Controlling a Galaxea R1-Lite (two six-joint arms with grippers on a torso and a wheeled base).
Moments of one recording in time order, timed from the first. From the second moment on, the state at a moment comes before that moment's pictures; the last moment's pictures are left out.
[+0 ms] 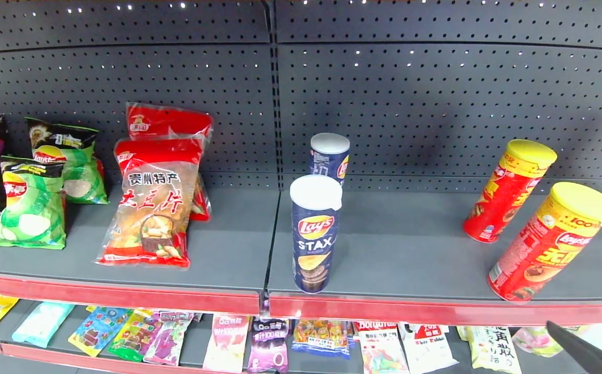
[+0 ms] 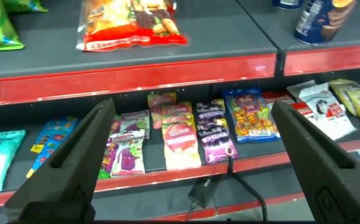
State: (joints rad) left arm -0.20 0.11 0.00 0.01 -0.02 0.01; right arm 0.42 0.69 -0.20 -0.24 -0.18 -0.09
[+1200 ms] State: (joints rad) left arm -0.19 0.10 0.00 0.01 -0.03 0.01; right arm 0.00 0.00 -0.01 -0.01 0.06 -0.04
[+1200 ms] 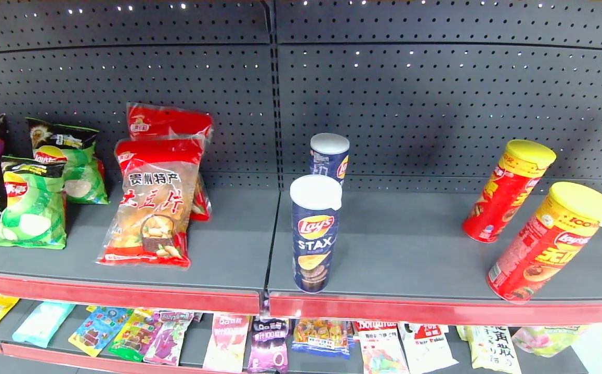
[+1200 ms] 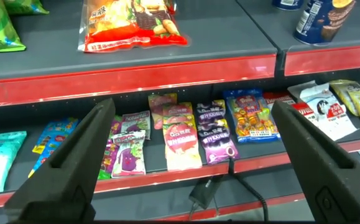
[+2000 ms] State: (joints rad) left arm -0.19 0.11 0.00 0.01 -0.01 0.01; right arm 0.00 0.00 0.00 -0.01 0.04 -0.03
